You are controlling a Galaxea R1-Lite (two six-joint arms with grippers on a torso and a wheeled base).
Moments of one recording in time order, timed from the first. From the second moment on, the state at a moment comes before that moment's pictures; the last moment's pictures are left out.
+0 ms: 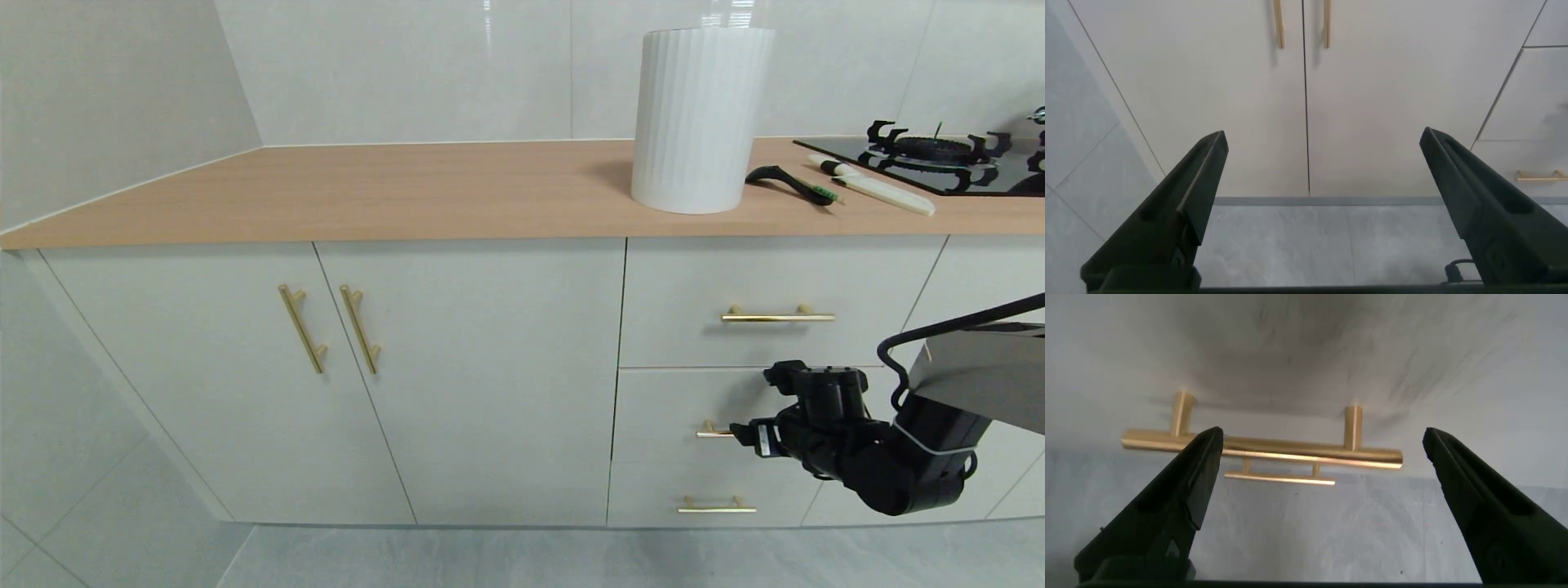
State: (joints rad) left arm 0.00 0.00 0.00 0.00 0.00 0.01; right arm 0.13 2.36 -0.79 -0.99 -0.12 -0.01
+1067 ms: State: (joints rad) left arm 0.00 0.00 0.00 0.00 0.00 0.01; right arm 0.13 2.36 -0.76 -0.95 -0.15 -0.05
